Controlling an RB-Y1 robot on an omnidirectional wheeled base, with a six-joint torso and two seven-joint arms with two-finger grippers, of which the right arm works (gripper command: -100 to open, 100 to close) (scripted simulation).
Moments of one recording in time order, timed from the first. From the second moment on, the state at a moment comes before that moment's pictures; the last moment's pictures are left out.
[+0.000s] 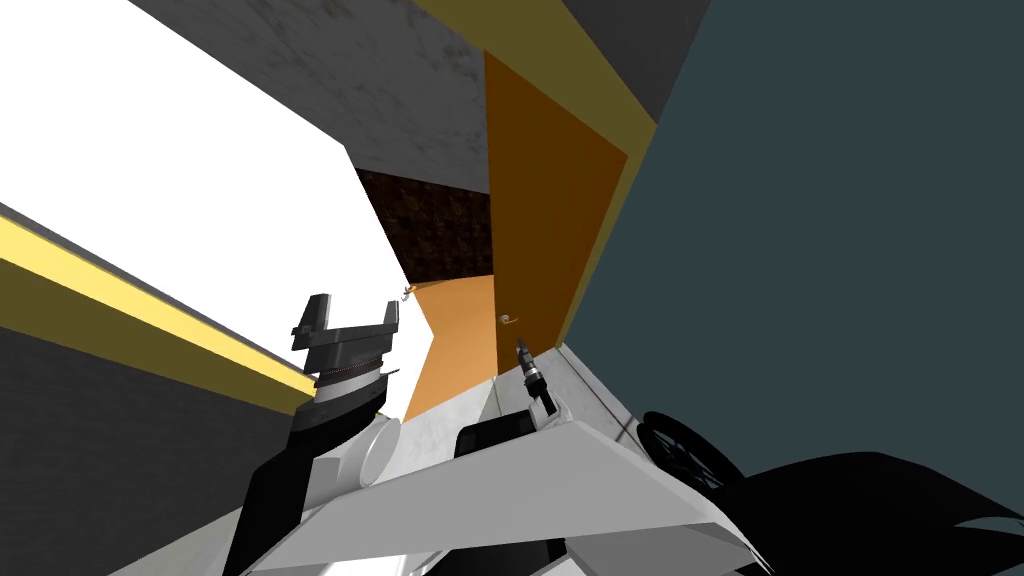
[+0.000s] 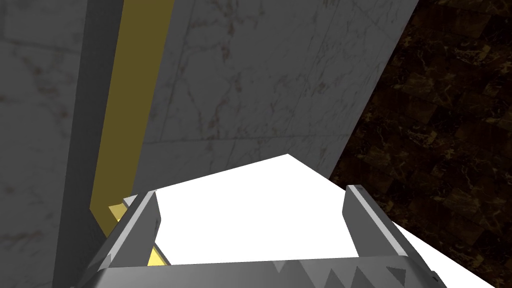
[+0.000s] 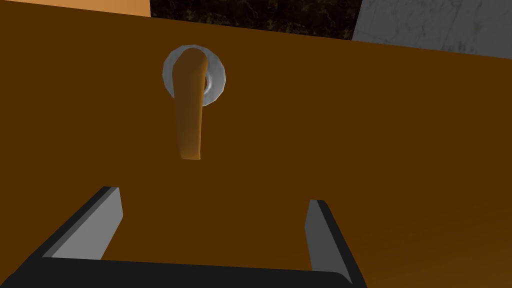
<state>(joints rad) 0.08 -0.03 0.17 -1.00 0.06 -0.71 -0.04</state>
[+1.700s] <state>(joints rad) 0.02 -0.03 0.17 -0.84 0.05 -0.75 -0.03</state>
